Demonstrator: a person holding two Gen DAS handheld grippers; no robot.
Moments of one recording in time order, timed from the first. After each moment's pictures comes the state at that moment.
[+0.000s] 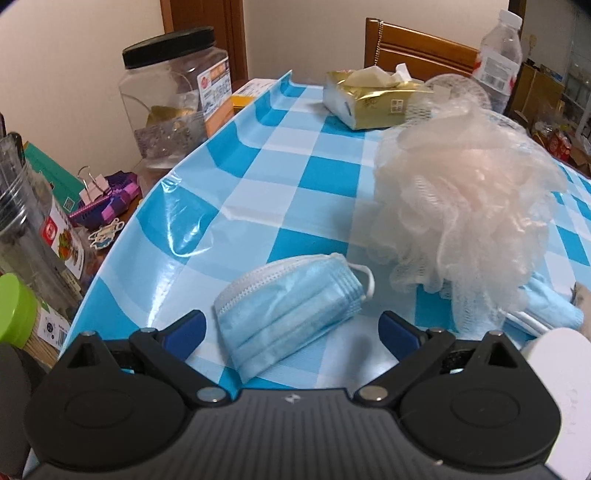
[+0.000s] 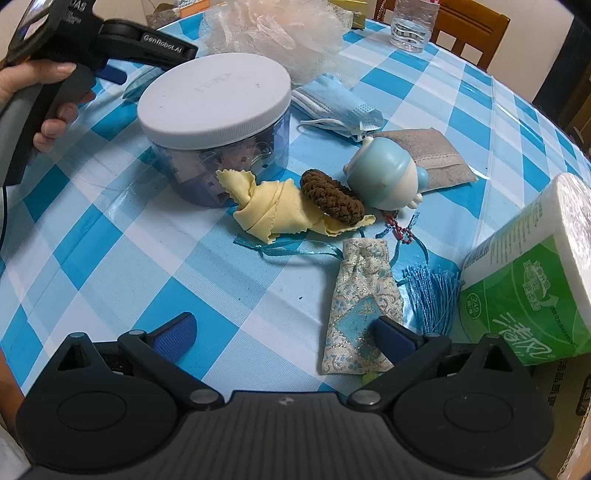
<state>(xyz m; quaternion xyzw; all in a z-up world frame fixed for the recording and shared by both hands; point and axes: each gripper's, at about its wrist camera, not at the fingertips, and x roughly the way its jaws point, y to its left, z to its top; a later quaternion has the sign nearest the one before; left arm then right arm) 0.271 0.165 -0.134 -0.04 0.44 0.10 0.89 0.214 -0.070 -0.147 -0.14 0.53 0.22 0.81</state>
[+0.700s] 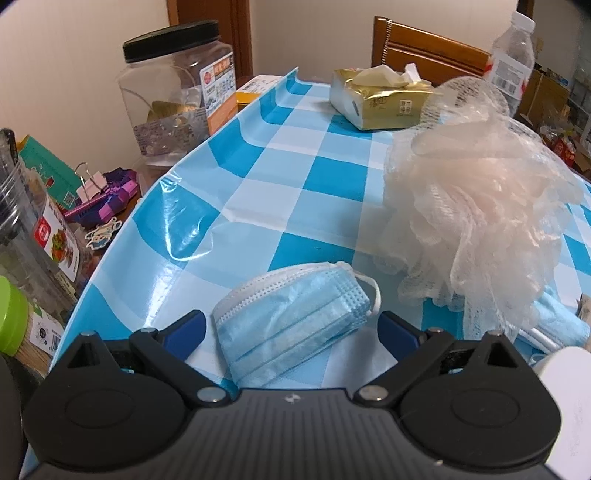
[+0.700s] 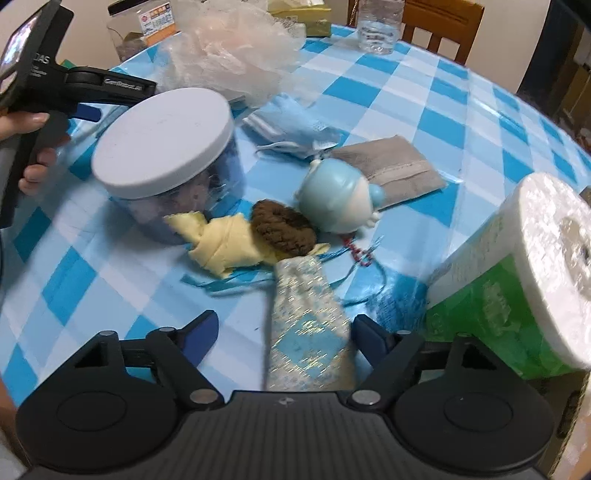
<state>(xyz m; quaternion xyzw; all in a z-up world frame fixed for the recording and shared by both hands) 0.281 0.167 -0.137 -0.05 0.44 0.10 0.89 0.241 -0.094 -0.146 -0.10 0.53 0.20 0.82</state>
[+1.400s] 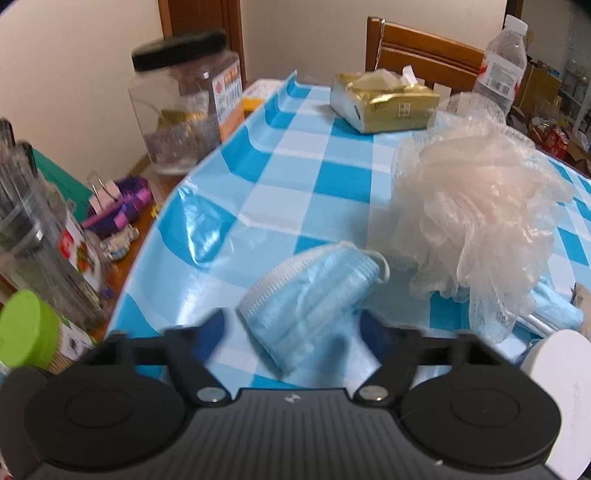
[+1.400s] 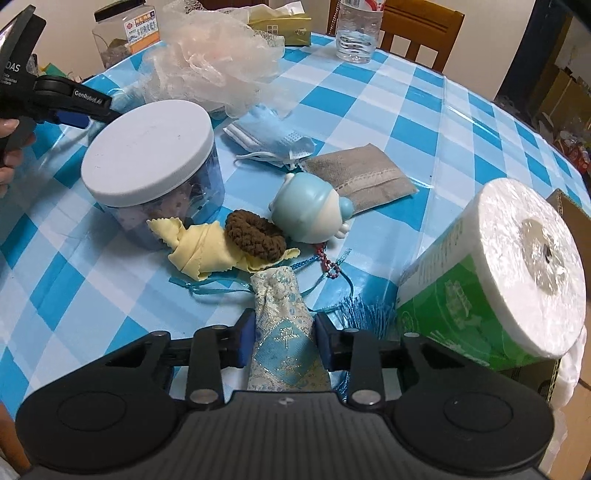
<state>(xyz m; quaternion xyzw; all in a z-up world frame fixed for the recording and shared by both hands) 0.271 0.174 -0.124 -0.03 0.44 0.09 0.89 0.235 -0.098 -0.136 -0.11 0.52 0.17 0.83</state>
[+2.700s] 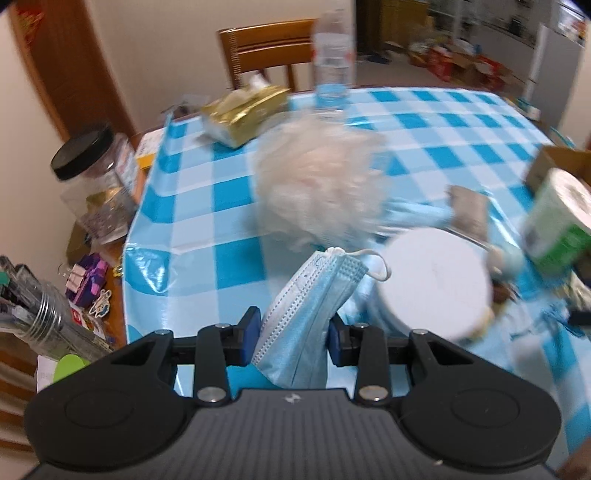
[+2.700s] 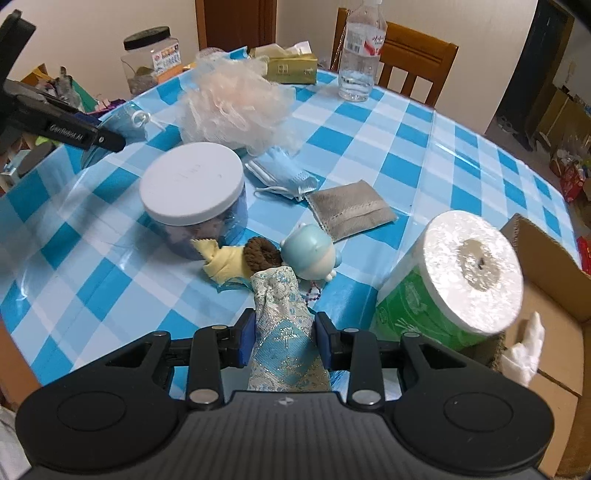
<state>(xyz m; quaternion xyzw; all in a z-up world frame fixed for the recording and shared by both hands) 0.208 0.131 -0.052 0.12 0.46 -0.11 0.87 0.199 -0.103 -0.077 -0.12 0.49 0.18 0.85</state>
